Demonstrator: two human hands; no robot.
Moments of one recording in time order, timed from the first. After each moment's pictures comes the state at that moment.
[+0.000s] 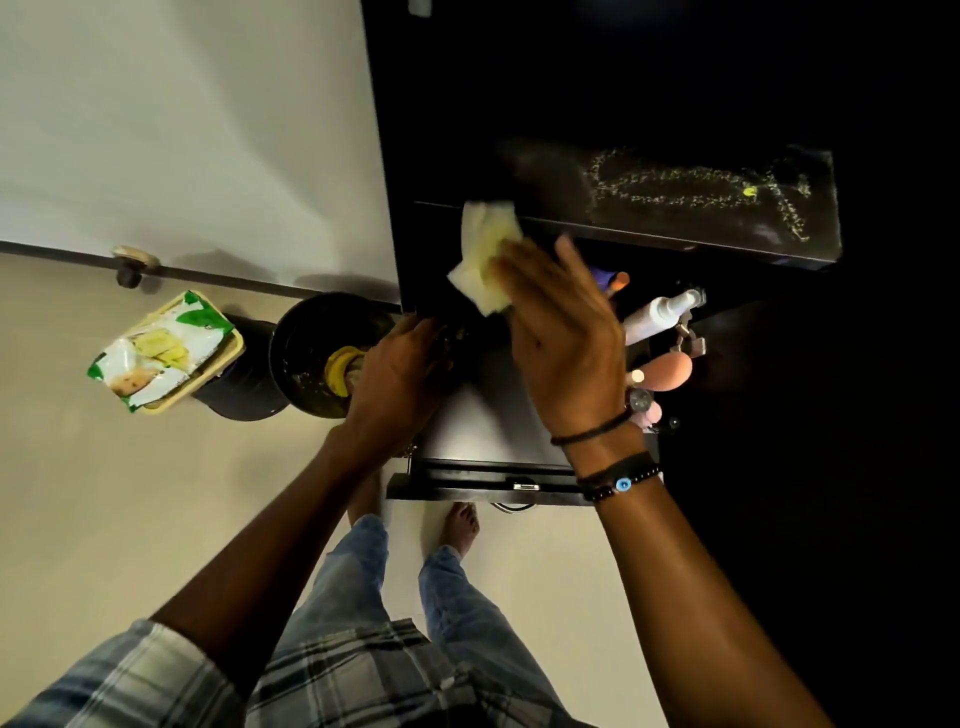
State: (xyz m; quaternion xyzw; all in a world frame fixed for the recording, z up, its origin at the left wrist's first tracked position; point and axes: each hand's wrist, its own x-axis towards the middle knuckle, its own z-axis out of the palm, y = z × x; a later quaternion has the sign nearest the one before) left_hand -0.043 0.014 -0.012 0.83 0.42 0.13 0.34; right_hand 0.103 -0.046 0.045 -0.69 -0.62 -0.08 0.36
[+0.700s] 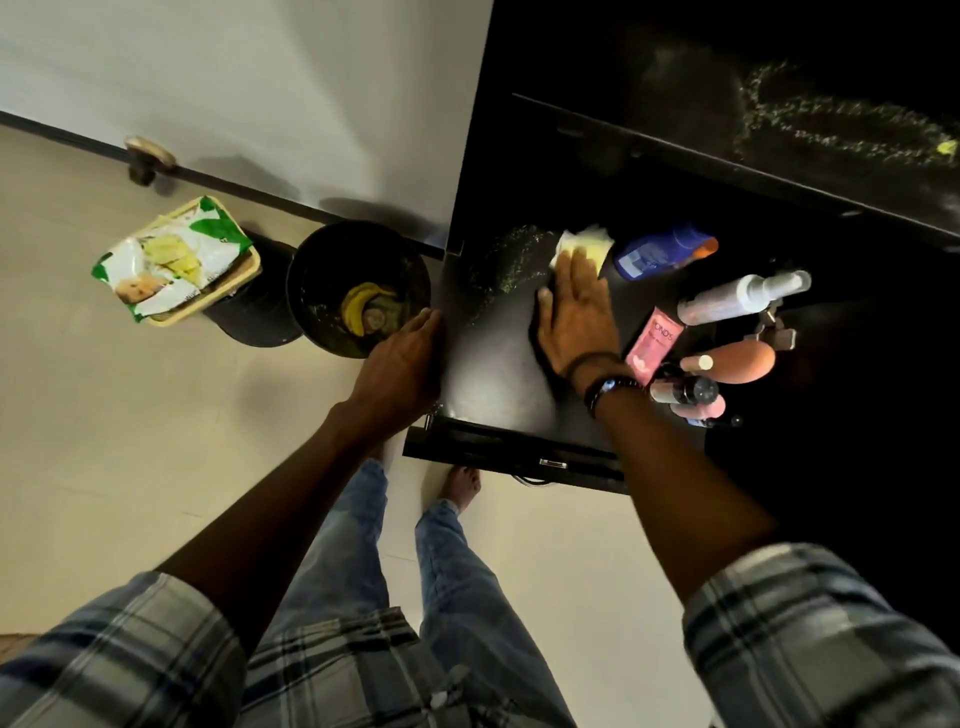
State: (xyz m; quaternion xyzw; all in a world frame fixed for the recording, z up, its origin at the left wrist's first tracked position) left_hand -0.083 0.005 -0.086 0.81 0.44 -0.02 0.38; right_hand 0.132 -0.029 -0.124 -0.82 -0.54 0.17 -0.01
